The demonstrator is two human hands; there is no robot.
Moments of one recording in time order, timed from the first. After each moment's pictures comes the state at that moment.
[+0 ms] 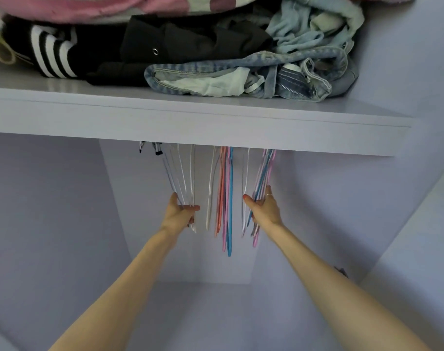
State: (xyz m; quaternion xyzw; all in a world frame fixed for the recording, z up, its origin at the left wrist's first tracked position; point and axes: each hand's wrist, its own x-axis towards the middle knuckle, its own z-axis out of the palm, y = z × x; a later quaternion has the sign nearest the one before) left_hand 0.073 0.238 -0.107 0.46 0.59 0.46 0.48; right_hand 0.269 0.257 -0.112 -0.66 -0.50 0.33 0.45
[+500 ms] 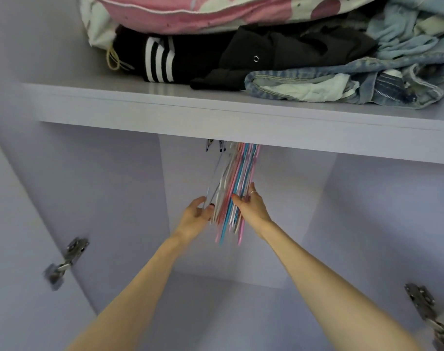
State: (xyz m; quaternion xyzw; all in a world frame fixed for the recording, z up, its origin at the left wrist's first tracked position) left_hand -0.042 0.203 -0.104 0.52 0.60 0.43 0.42; right_hand 0.099 0.261 -0.111 -0.57 -0.60 0.40 0.41
